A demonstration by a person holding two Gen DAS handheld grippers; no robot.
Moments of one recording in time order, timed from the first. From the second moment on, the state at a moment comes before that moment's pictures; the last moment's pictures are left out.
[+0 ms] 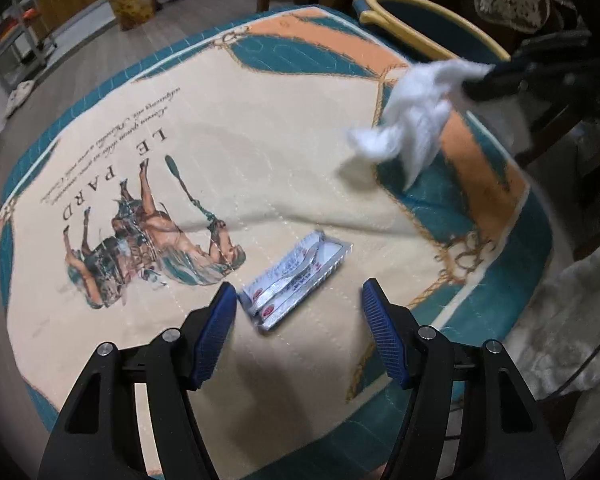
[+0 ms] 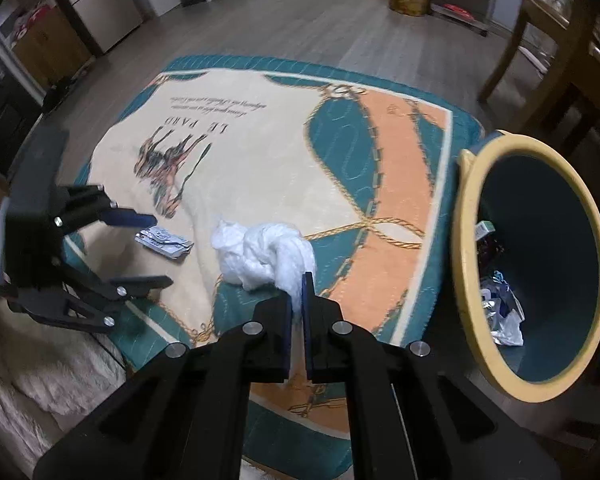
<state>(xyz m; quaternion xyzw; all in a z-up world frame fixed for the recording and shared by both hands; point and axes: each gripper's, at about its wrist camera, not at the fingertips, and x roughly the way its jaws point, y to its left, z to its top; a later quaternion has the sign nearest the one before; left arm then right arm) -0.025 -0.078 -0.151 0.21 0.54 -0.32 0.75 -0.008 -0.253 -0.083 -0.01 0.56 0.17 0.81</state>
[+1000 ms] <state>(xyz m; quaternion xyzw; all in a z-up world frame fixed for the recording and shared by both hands) 0.009 -0.070 -0.073 0.10 0.49 -0.26 0.83 0.003 -0.315 -0.044 0.07 0.50 0.10 0.86</state>
